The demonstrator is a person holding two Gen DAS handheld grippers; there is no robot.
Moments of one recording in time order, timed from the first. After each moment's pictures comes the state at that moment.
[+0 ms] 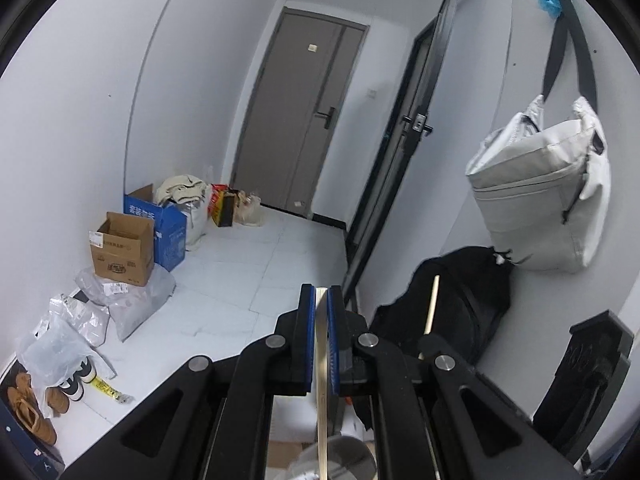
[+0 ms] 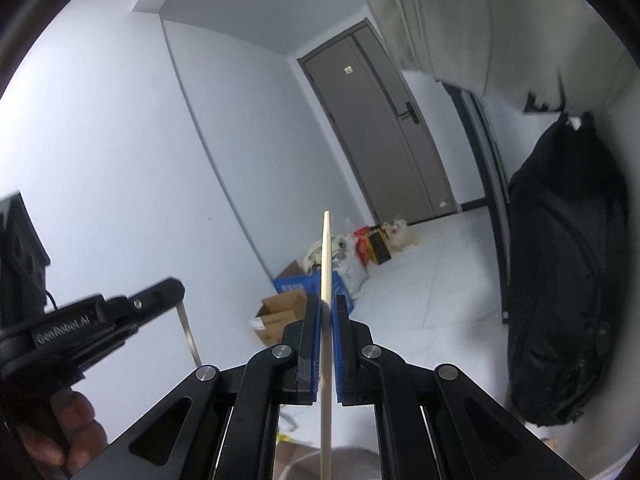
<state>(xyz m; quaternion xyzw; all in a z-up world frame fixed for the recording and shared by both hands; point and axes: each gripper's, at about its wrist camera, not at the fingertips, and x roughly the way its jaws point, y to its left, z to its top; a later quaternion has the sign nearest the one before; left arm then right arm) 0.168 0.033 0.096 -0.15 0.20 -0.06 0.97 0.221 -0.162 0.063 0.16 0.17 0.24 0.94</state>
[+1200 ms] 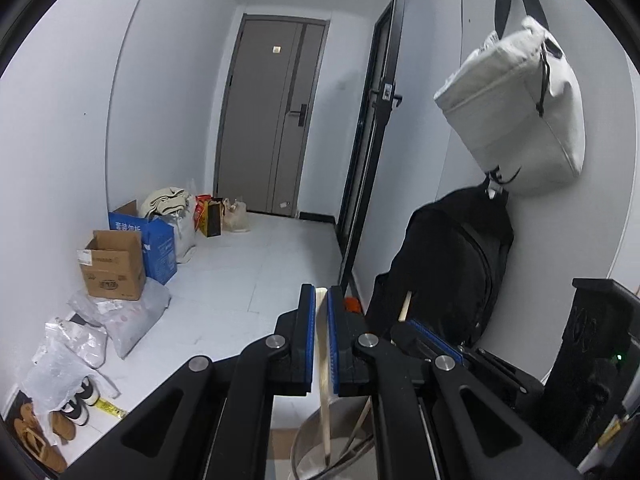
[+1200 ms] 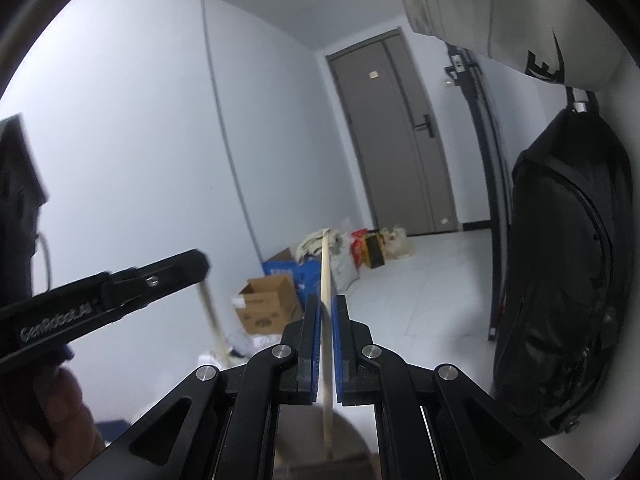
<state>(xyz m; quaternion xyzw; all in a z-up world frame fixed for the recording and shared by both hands) 0.156 0.007 0.048 -0.08 0.19 -0.10 0.97 0.202 -0.151 0.006 0.08 0.14 0.26 0.95</state>
